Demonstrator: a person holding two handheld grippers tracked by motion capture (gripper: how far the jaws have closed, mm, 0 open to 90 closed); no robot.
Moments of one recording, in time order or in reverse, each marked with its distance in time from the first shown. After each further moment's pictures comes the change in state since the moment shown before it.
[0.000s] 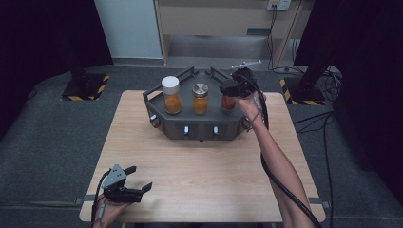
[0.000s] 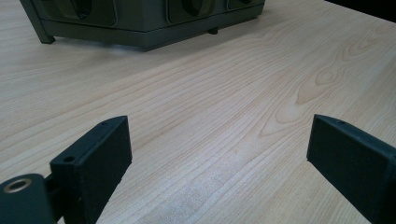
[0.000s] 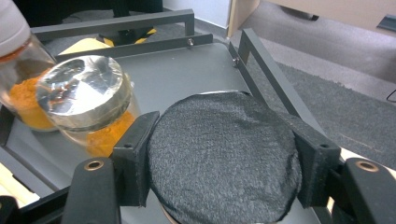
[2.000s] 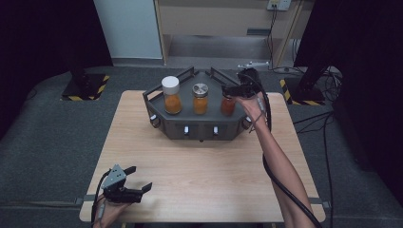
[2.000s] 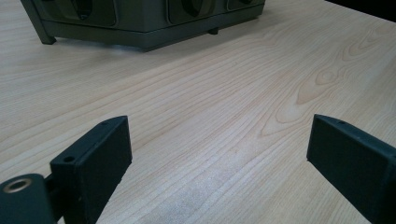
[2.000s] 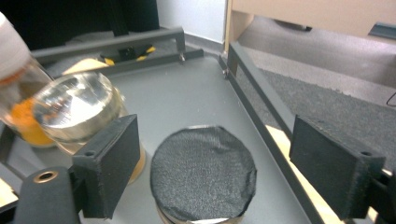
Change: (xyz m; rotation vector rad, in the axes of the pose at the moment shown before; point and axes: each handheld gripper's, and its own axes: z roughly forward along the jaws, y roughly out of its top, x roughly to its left) left arm -0.002 0.000 -0.001 -0.004 0.003 0.001; right arm -0.011 -0.014 -0.012 -0.078 0.001 0.048
